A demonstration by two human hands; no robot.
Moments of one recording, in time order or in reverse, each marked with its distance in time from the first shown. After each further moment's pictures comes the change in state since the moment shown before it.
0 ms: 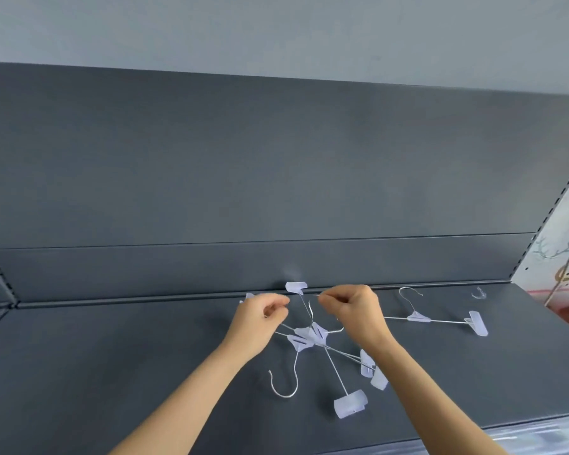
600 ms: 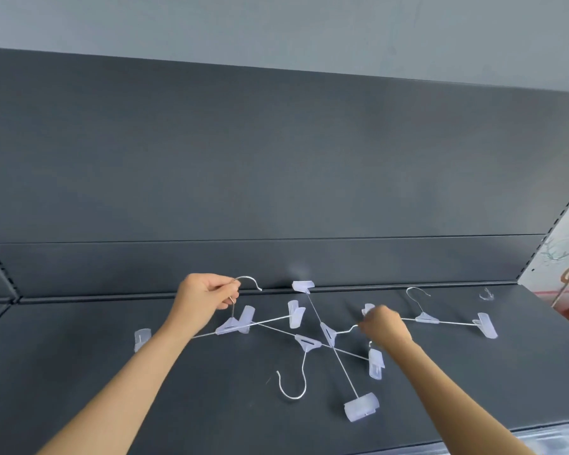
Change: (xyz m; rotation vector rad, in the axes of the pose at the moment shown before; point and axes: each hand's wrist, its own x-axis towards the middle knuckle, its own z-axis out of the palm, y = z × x) left_hand 0.016 -0.024 -0.082 -0.183 0.167 -0.080; right_hand 0.035 0.074 -0.006 -0.614 -0.109 0.440
